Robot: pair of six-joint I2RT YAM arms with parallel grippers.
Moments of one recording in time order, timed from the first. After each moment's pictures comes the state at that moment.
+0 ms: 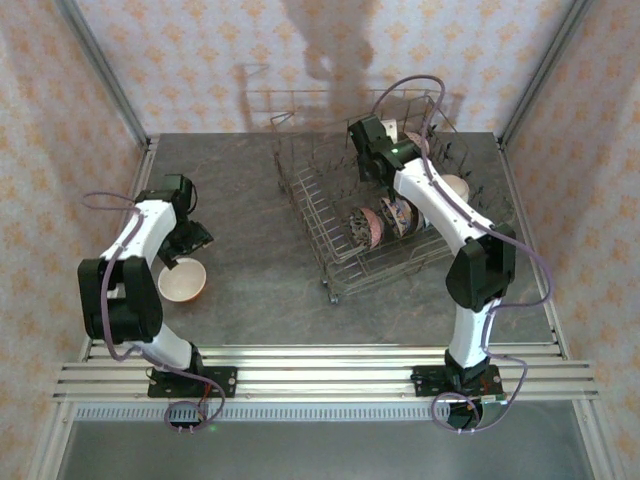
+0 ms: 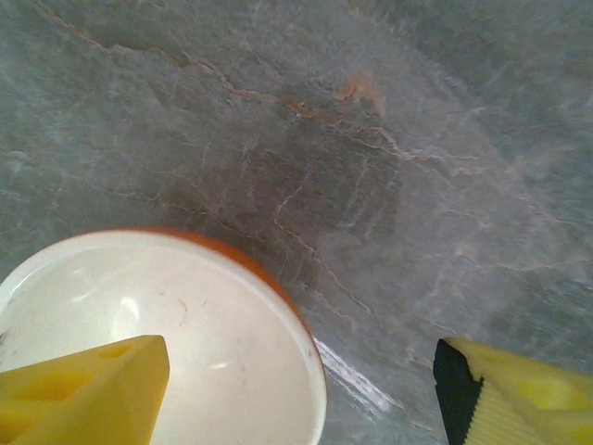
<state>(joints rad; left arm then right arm) 0.13 1.60 1.16 -1.04 -0.12 -0.69 0.50 1.88 1.84 -0.94 0.61 0.27</state>
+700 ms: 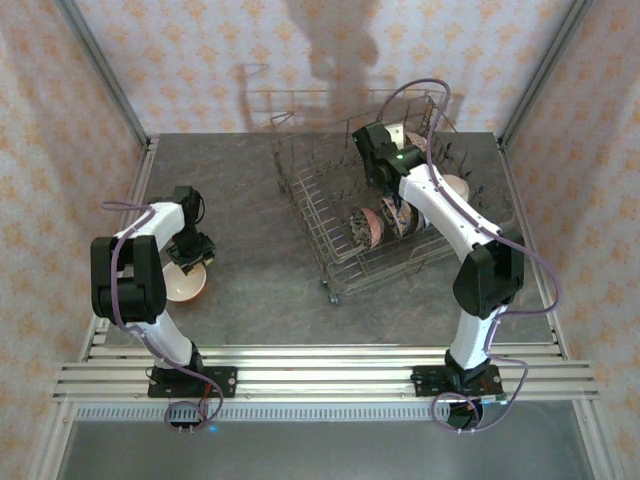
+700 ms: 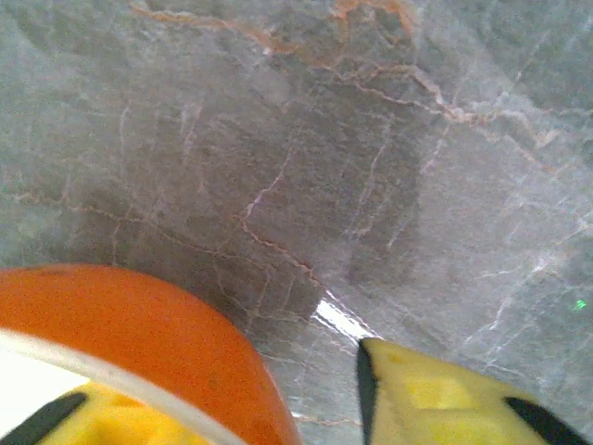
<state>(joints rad) 0.13 1.71 1.09 -0.96 -0.06 -0.64 0.50 1.82 1.76 -0.94 0.67 0.27</state>
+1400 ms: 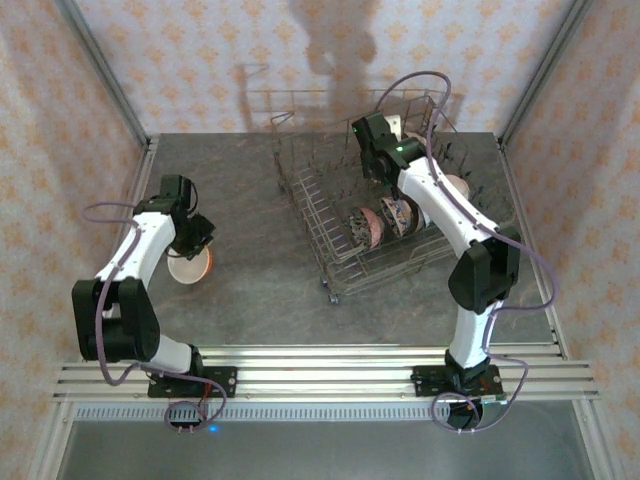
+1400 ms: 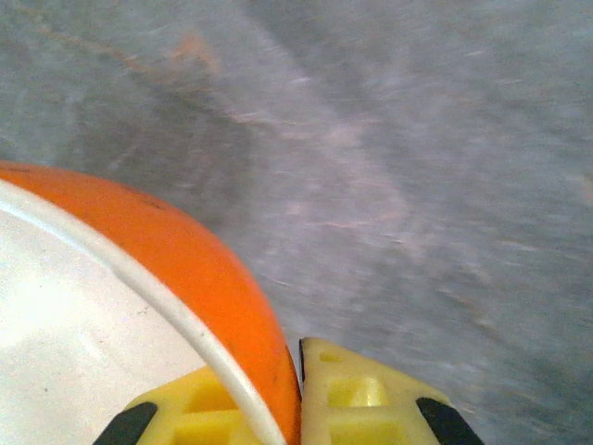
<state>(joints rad) 0.09 1.44 1.09 -0.87 0.10 -0.85 0.50 1.88 1.89 -0.95 0.60 0.26</state>
